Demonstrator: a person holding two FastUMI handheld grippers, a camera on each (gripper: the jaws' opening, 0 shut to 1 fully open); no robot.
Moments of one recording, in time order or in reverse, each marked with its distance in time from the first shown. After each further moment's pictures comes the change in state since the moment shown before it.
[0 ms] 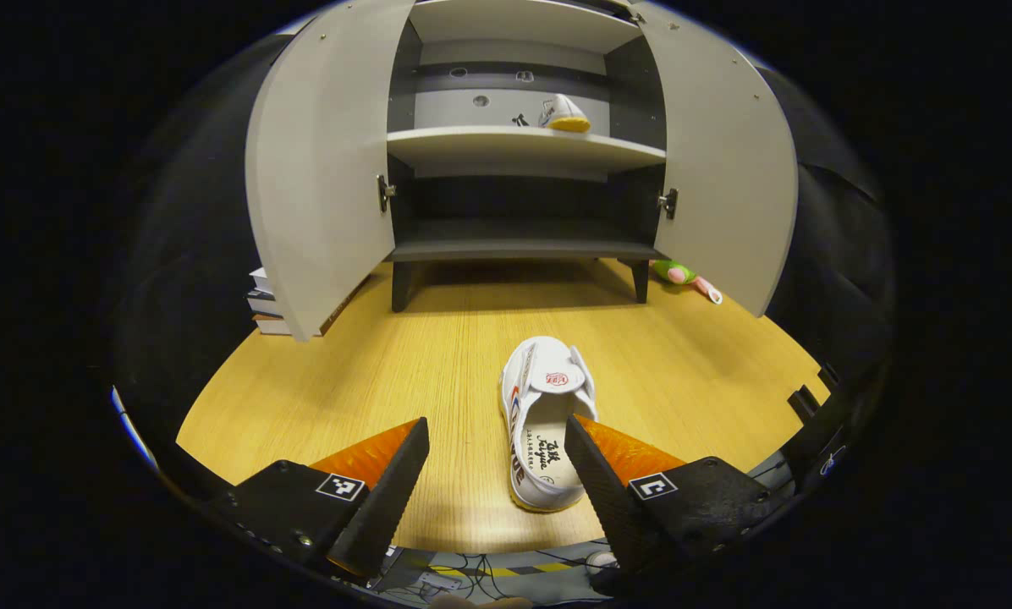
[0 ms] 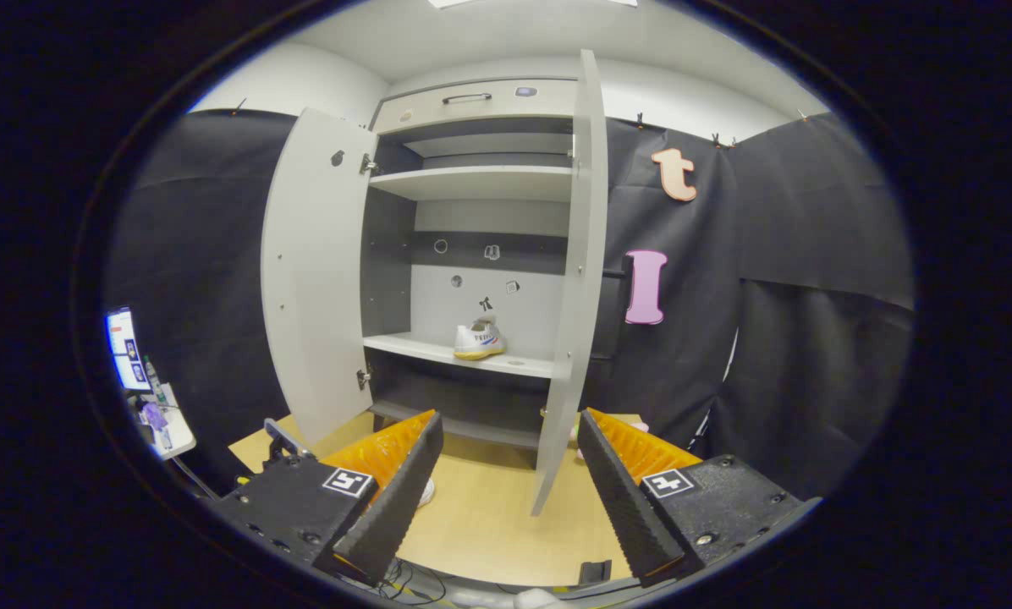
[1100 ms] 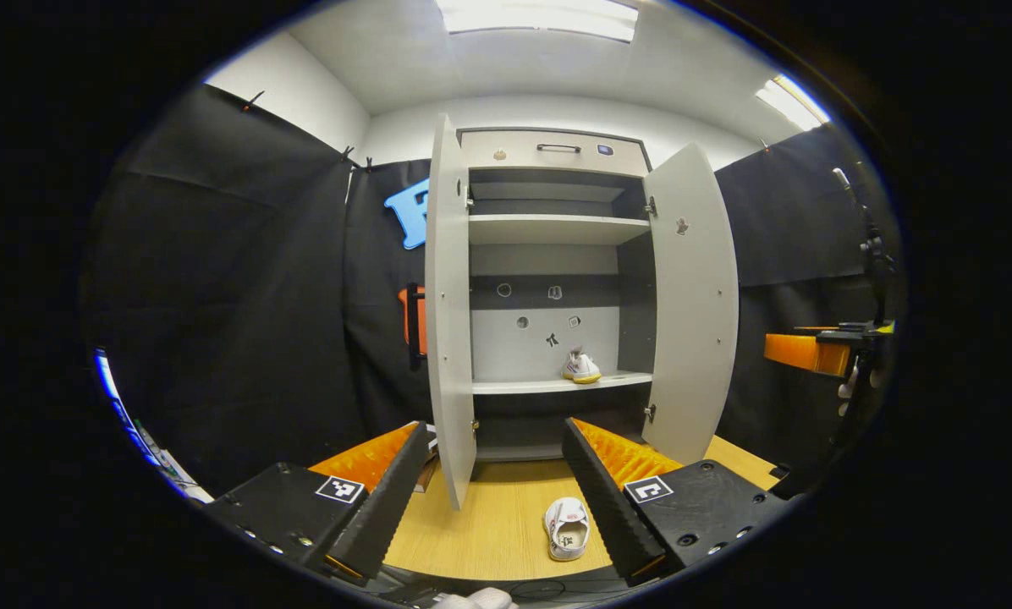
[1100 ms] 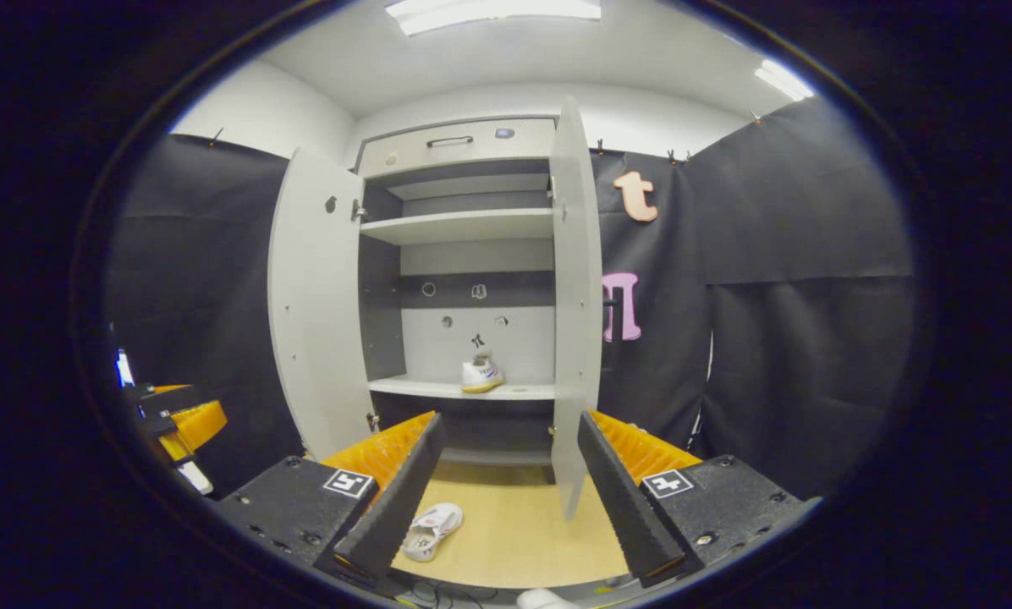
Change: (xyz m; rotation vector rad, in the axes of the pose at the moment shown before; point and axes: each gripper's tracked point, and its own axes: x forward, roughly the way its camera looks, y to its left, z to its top) left arm -0.295 0.053 0.233 0.001 -0.554 0.095; right arm -0.047 0.049 0.020 0.112 -0.127 -0.089
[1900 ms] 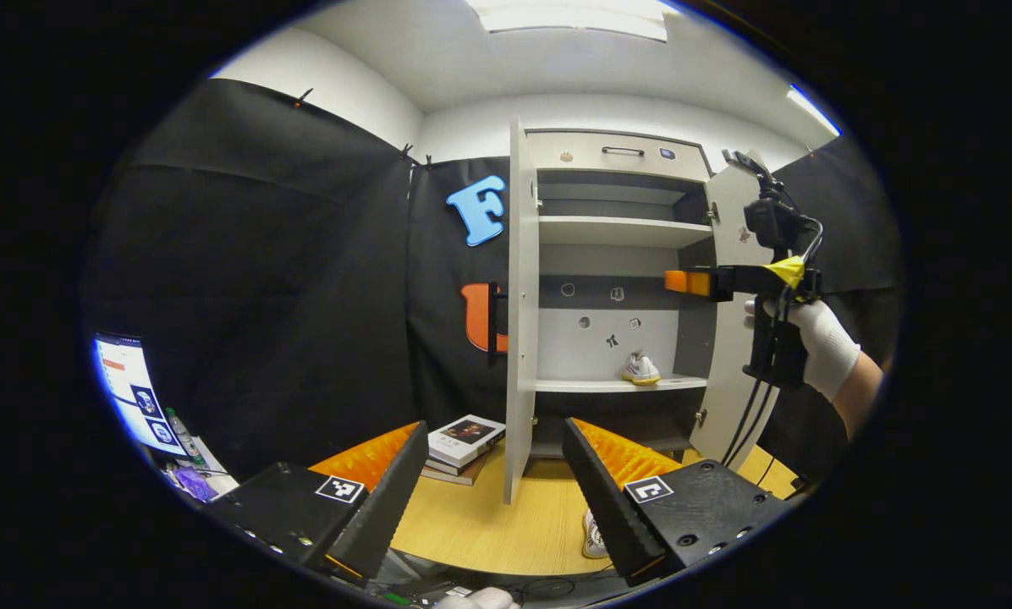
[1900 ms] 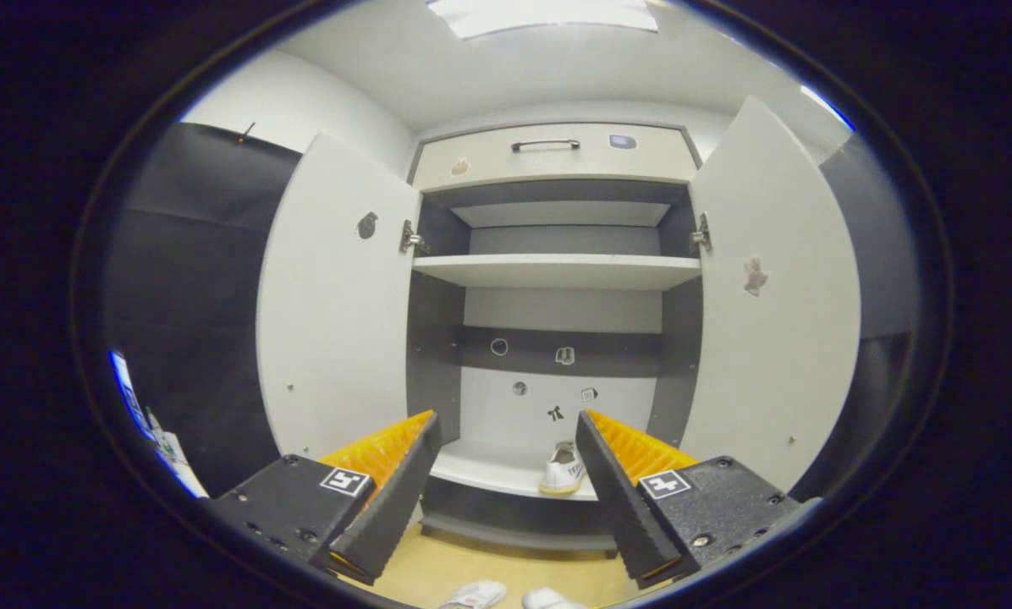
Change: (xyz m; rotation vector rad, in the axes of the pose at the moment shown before) left arm -0.034 0.069 0.008 -0.034 0.009 0.181; right arm 0.145 0.133 0.116 -0.068 -0.135 0.174
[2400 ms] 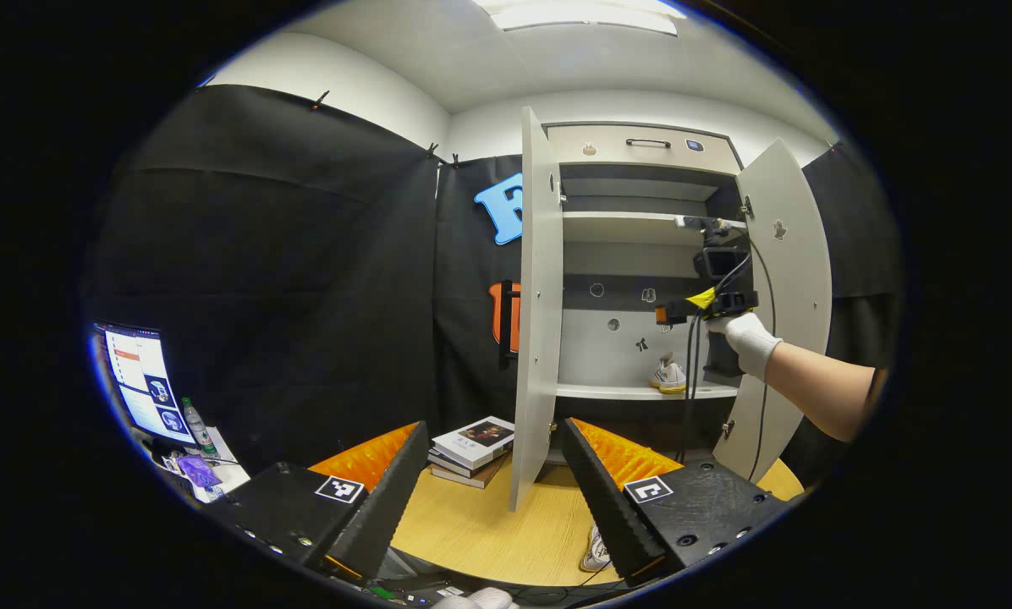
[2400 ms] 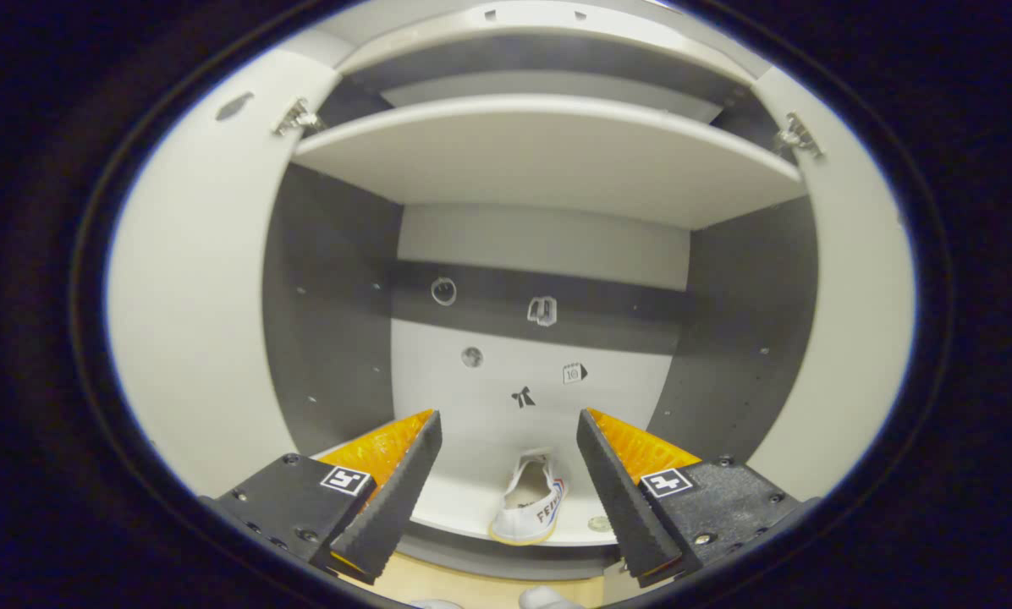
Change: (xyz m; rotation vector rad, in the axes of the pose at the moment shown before) left arm 0.023 -0.006 -0.003 -0.022 0.012 0.152; right arm 0.220 -0.042 -0.041 -0.055 0.128 -0.062
